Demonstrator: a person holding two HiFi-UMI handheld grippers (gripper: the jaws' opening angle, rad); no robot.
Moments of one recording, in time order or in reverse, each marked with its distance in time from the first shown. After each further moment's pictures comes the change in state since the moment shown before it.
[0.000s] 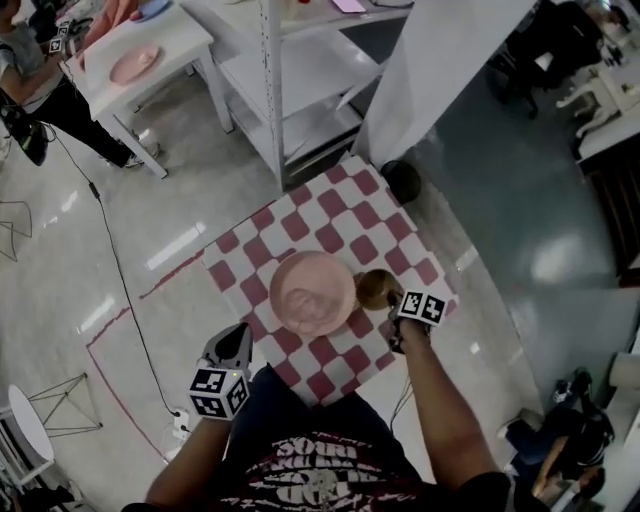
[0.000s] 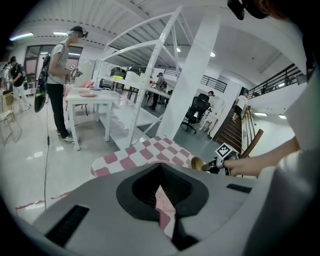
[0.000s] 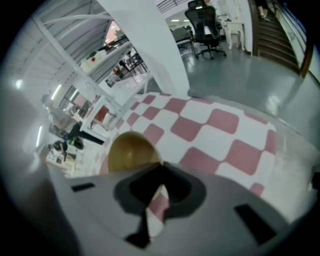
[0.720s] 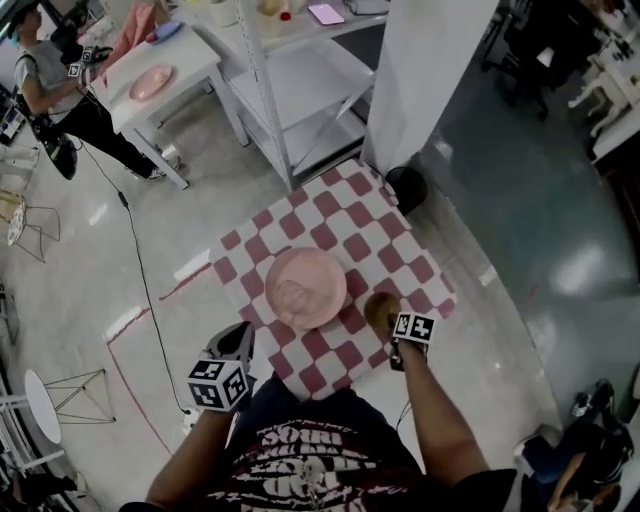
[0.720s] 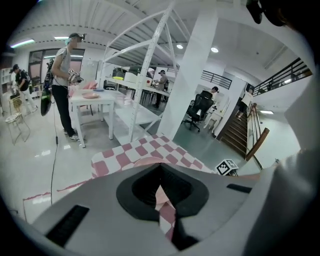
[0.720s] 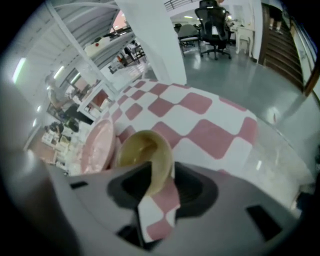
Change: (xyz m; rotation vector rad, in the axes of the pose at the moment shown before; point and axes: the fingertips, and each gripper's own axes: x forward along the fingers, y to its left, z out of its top) left arm -0.016 -0.062 -0.003 -0.005 0.021 0.077; right arm 0.002 -0.084 -0.056 -0.141 0.057 -0.070
